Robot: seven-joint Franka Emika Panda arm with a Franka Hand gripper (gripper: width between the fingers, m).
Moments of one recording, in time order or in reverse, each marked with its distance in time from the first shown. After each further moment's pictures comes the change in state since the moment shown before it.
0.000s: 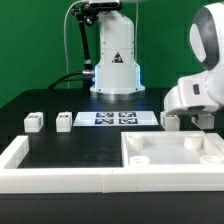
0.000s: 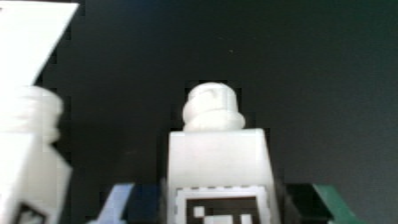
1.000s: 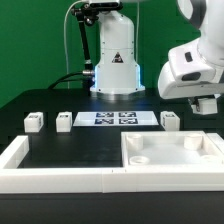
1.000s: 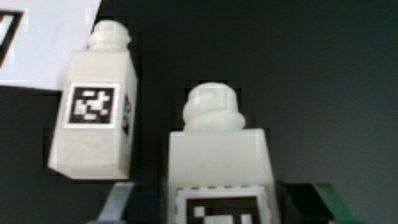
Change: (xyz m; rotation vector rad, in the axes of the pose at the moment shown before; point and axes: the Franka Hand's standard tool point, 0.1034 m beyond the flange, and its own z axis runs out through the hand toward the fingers) arm -0.003 0.020 -0.073 0.049 0.277 -0.055
